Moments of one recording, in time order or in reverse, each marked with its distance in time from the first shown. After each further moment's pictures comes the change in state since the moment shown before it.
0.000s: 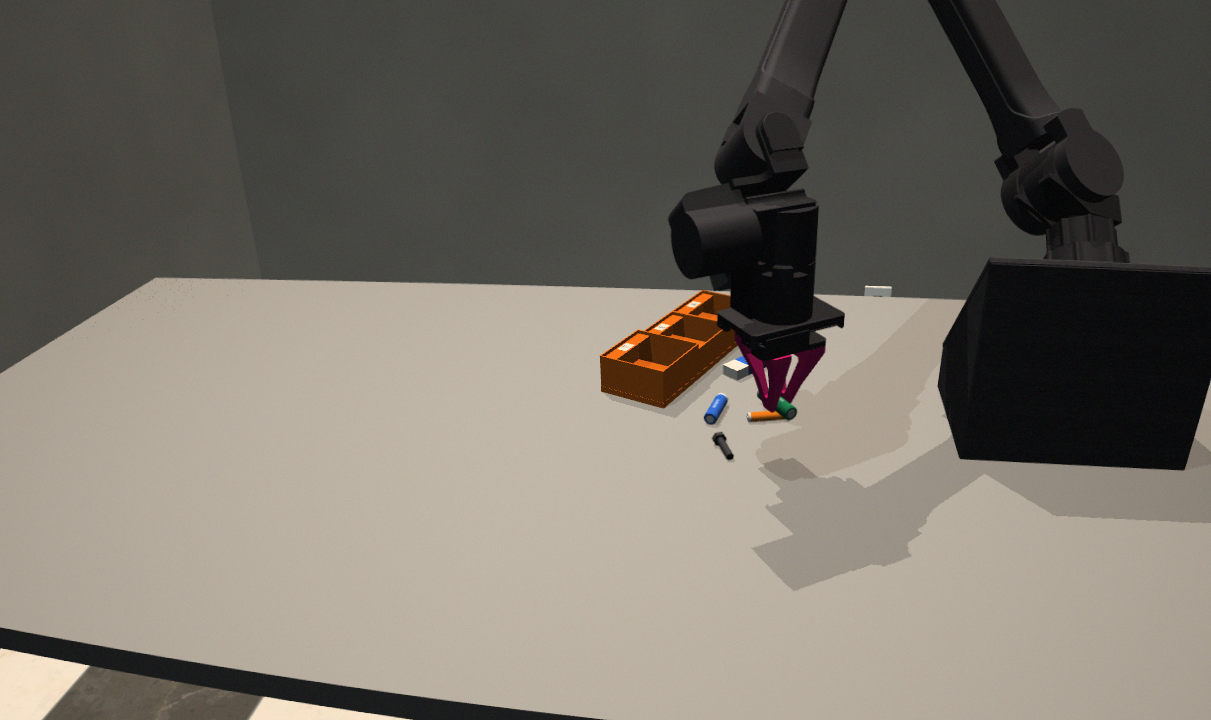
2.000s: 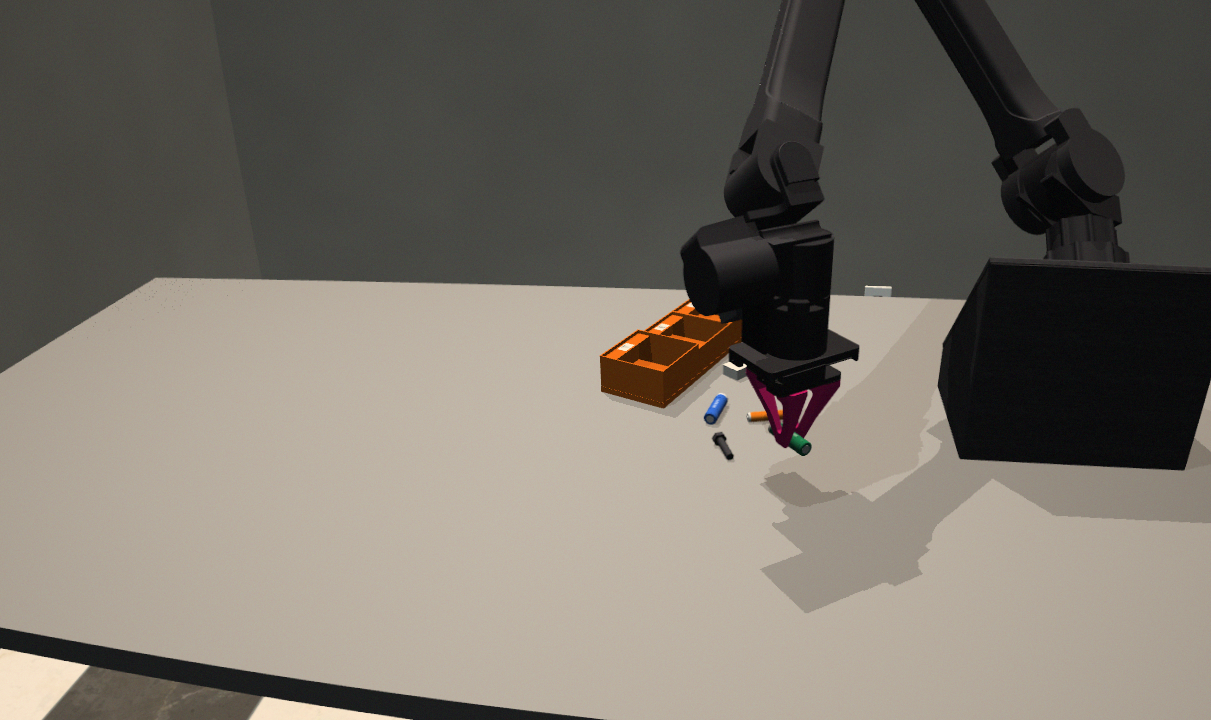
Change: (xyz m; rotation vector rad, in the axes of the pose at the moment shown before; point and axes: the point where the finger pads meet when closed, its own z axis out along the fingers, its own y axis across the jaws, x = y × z) arm 0.035 0.008 0.018 -0.003 0.010 -0.051
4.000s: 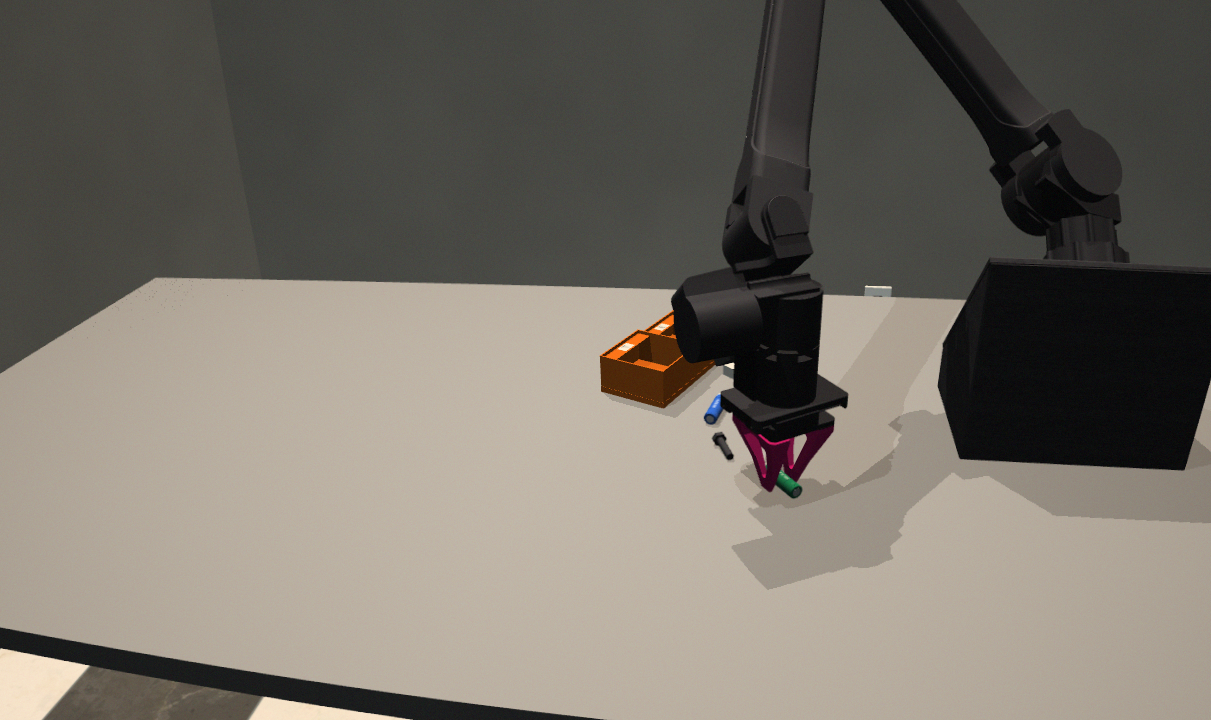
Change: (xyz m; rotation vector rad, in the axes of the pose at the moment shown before) arm -0.003 0.007 0.046 -0.001 -0.003 0.036
